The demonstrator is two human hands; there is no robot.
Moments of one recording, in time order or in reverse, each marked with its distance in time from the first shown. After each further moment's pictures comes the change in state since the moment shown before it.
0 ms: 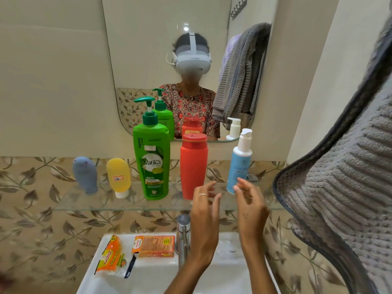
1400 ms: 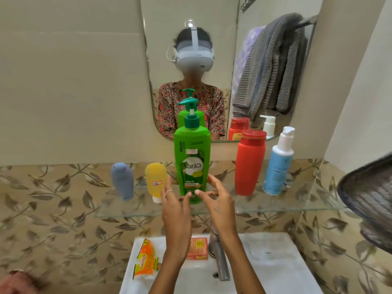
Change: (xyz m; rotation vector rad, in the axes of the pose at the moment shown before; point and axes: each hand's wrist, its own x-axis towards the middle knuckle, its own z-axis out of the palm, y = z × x) left_hand 0.047 -0.045 -0.125 0.106 0.085 -0.335; right_hand -0.051 -0.063 0.115 0.156 -0.499 0.257
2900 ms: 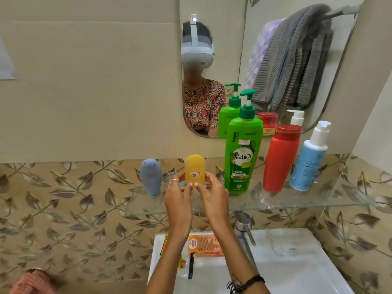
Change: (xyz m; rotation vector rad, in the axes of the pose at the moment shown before) left_hand 0.055 -0.039 -0.048 0.016 -0.002 0.039; right_hand 0.001 -0.021 0.088 -0.188 0.052 -0.004
